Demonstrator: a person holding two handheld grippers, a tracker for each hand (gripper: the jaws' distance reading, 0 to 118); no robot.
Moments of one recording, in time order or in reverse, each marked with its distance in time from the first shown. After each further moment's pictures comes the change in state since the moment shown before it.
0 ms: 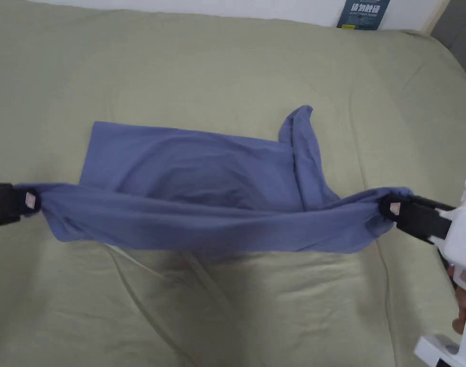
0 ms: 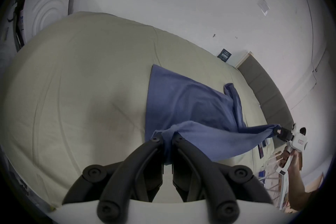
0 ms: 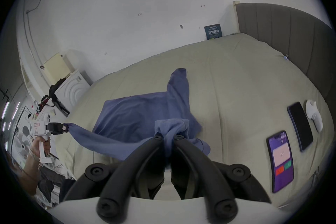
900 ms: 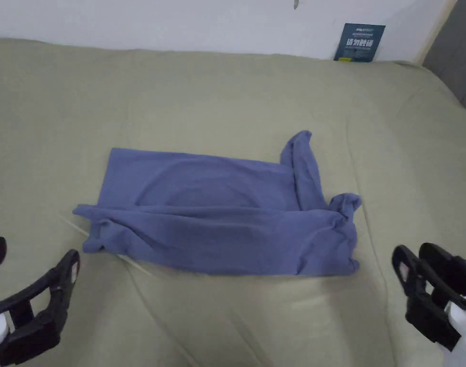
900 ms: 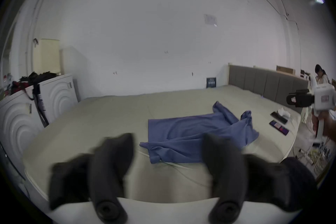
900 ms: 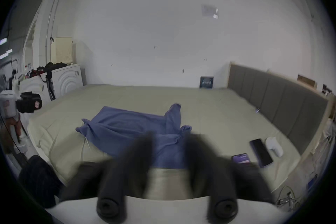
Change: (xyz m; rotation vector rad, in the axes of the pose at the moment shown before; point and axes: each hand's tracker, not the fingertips) left arm 0.104 -0.176 0.143 0.590 0.145 -0.473; right arm -0.106 -0.120 0.137 0.403 -0.201 0.350
